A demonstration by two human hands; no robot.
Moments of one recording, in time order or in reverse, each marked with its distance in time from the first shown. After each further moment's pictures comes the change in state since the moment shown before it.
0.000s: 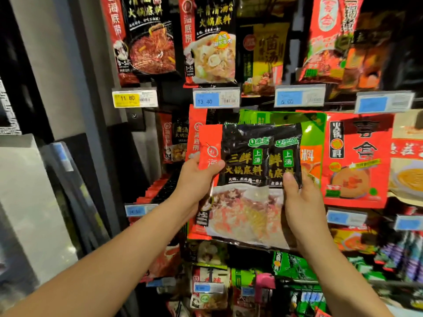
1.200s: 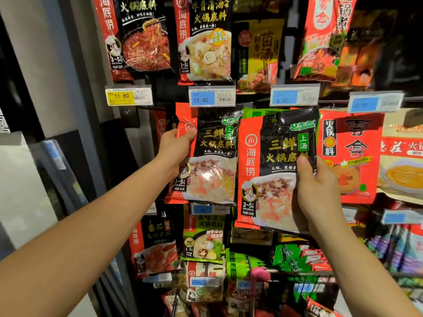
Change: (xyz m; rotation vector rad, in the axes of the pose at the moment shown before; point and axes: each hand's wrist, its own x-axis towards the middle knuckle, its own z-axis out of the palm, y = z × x) left_hand 0.057 0.041 -0.025 0.072 0.157 -0.042; right_hand 0.021 -0.015 -0.023 -0.068 0.120 -0.055
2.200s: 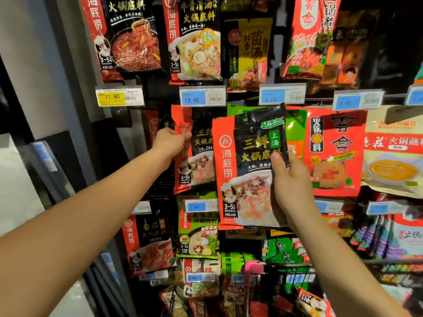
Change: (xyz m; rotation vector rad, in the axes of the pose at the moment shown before) left_hand 0.024 0.002 0.002 0.252 0.025 -0.034; right_hand -0.008 -0.016 0.015 -0.007 -0.081 0.045
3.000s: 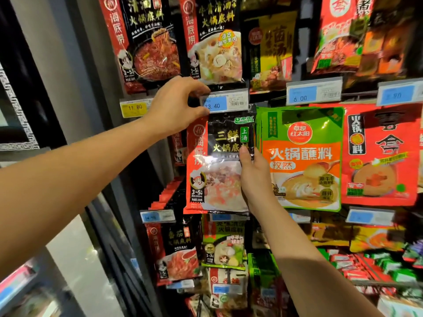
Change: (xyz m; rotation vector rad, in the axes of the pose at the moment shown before) left_hand 0.011 0.083 -0.061 0.787 0.042 1.022; right_hand 0.014 -0.021 0.116 0.344 -0.188 0.161
